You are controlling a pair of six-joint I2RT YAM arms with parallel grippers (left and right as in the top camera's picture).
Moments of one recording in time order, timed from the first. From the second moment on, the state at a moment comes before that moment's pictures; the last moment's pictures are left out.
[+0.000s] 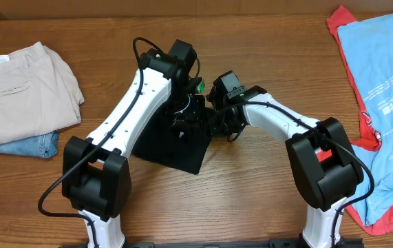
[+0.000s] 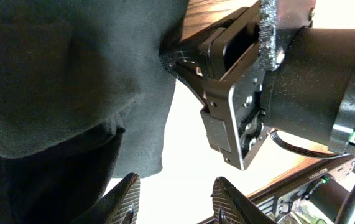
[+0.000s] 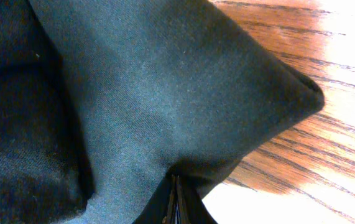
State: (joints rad) left arm -0.43 1.97 1.72 -1.30 0.38 -0.25; right arm 0.49 2.03 1.32 -0.65 -0.38 0.31
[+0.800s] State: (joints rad) left arm -0.23 1.86 1.73 -1.35 0.03 -0.30; right arm 0.49 2.03 1.32 -0.65 -0.38 0.31
